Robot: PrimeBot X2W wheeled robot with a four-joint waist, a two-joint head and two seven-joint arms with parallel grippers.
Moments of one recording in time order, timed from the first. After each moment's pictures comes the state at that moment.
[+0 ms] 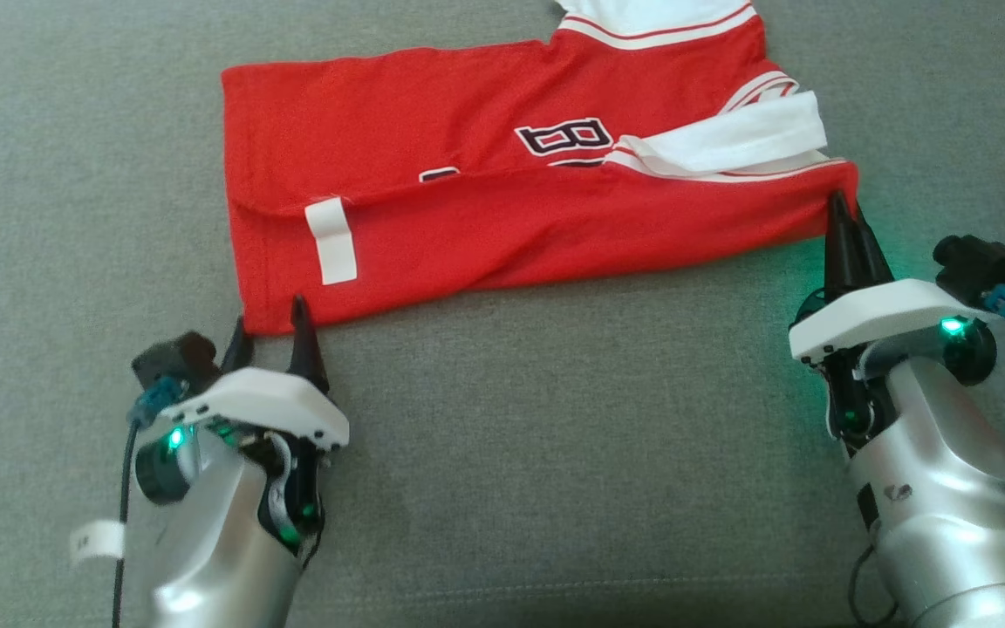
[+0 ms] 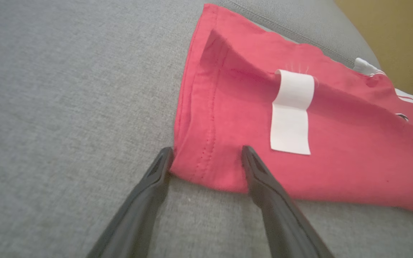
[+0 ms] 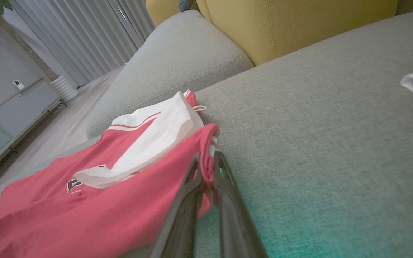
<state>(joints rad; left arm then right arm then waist) -0.39 0.03 -0.28 0.68 -0.58 0.15 -0.26 -0.59 -0.10 0.09 0.85 0.48 0.12 -0.26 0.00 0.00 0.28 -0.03</state>
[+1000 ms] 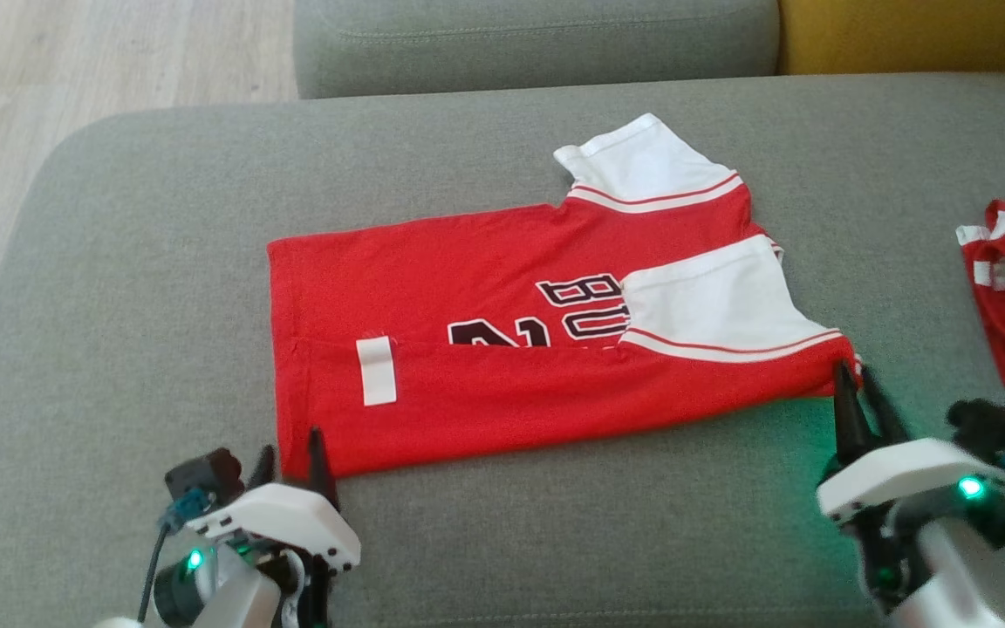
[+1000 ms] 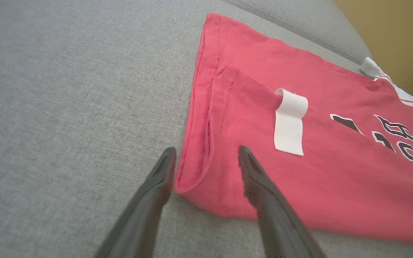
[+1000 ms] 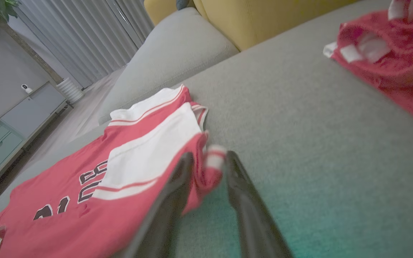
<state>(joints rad) -0.21 0.03 -0.31 0.71 -0.60 0.15 -0.26 -0.24 -0.16 0.13 0.69 0.61 0.12 -0.19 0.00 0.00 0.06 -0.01</state>
